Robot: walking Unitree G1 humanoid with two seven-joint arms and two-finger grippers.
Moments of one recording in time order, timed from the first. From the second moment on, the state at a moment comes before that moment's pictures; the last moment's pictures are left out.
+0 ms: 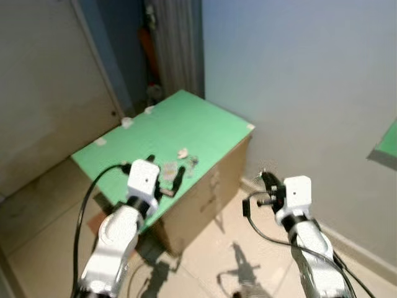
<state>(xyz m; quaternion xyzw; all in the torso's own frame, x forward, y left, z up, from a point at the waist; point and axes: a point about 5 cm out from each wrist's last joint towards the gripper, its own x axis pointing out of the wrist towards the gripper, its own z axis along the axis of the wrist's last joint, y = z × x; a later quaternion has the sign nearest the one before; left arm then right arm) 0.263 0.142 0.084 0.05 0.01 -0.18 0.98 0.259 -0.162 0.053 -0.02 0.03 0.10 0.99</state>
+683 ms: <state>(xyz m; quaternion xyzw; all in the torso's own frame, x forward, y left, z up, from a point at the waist) 0.268 0.122 0.083 0.05 0.00 -0.23 0.97 0.275 -0.165 0.058 -0.03 0.03 0.11 0.99</state>
